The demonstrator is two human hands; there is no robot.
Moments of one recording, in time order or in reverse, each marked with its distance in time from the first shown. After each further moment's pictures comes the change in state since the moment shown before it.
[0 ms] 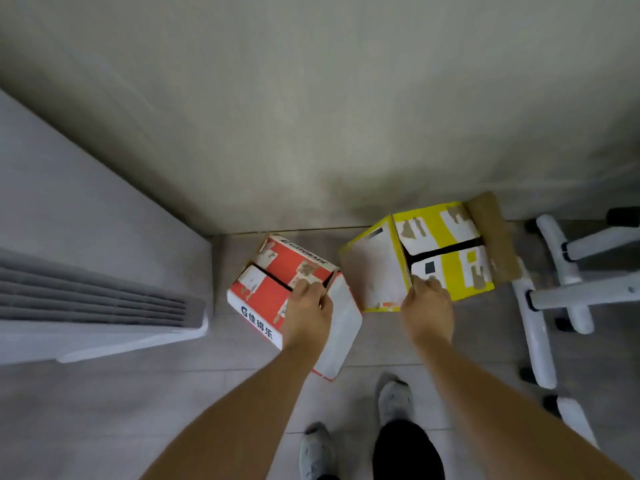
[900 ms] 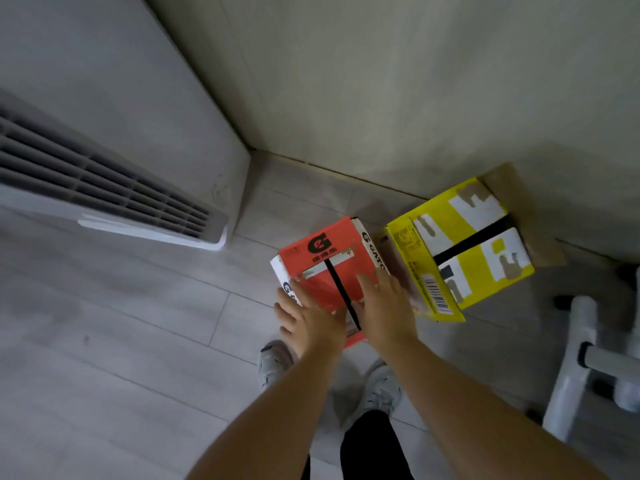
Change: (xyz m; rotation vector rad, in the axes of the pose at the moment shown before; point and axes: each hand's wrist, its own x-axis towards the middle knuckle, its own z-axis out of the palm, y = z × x) left_hand -0.012 -0.069 0.100 -0.026 -0.025 -0.880; right_hand -0.006 -0.049 0.123 -0.302 -0.513 -0.625
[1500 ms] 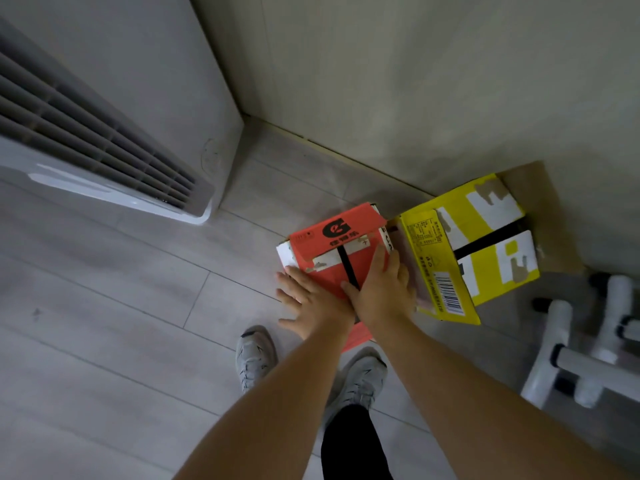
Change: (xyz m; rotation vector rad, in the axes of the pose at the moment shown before) left_hand 0.028 0.006 0.017 -0.049 -0.202 -0.116; right_hand 0.033 -0.021 0.027 -0.070 -0.089 0.338
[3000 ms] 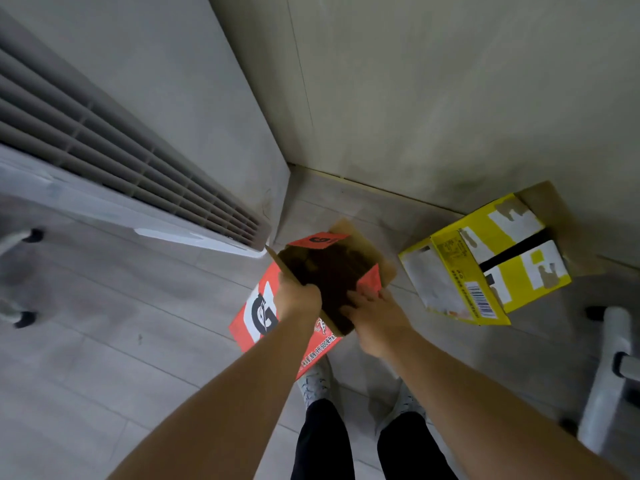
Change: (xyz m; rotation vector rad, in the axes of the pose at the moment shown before) left_hand -0.009 -0.041 -0.180 -0.437 0.123 0.051; right_hand -0.064 -0.059 -0.034 -0.322 -0.104 -0.811
